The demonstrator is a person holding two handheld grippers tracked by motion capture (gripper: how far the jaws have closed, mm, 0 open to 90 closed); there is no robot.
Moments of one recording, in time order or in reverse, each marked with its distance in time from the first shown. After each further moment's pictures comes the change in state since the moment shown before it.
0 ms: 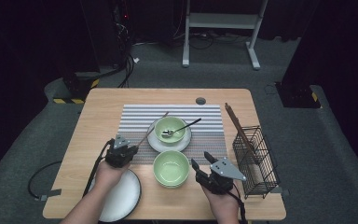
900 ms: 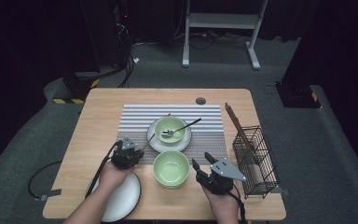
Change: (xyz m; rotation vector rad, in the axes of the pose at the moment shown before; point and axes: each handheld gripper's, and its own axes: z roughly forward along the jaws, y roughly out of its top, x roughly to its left) left arm -0.014 0.000 0.011 0.073 -0.049 0.059; right arm -0.001 -0.003 0.001 0.006 -0.007 0.006
